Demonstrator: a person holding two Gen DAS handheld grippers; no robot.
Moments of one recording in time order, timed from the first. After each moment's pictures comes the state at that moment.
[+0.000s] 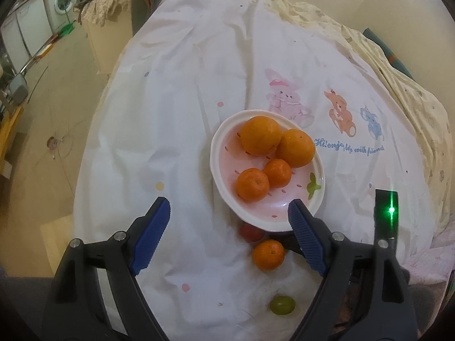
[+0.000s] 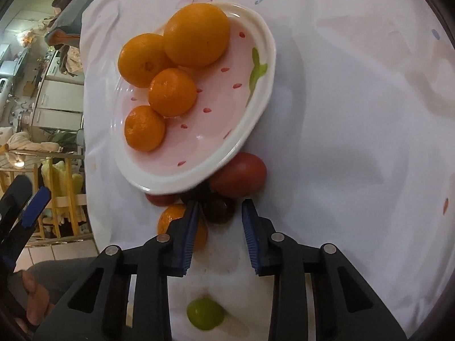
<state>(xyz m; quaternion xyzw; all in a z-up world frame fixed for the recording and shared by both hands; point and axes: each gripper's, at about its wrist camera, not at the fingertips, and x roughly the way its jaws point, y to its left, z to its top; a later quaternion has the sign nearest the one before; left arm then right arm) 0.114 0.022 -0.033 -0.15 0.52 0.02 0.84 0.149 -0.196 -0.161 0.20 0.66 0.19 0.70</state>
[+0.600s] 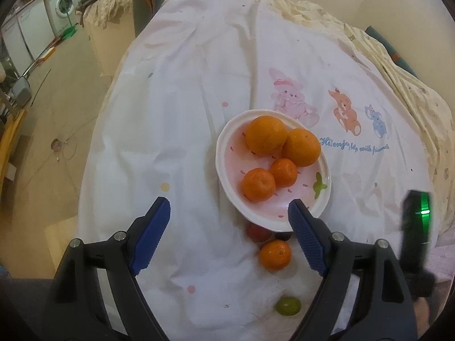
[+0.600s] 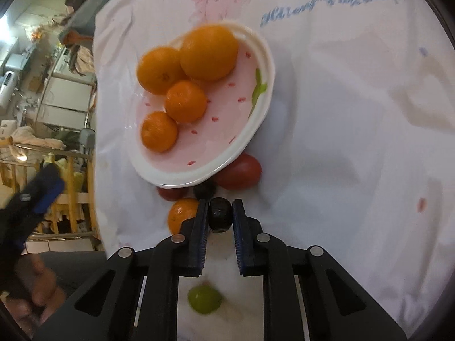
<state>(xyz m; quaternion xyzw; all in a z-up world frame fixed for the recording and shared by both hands) 0.114 0.024 -0.037 -0.13 0.52 0.03 0.84 0.147 -0.216 -0.128 0.19 0.64 0.20 0.72</state>
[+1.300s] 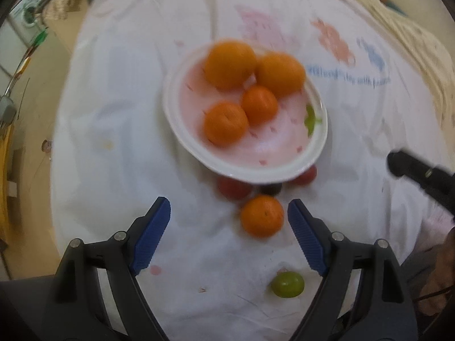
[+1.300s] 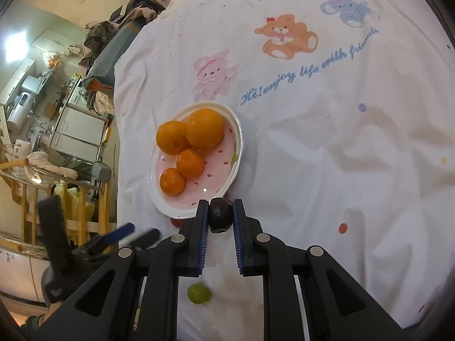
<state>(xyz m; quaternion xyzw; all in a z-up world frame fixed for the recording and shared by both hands) 0.115 -0.039 -0.094 -0.06 0.61 -0.02 0.79 0.141 -0.280 -0.070 0.22 0.55 0.20 0.78</state>
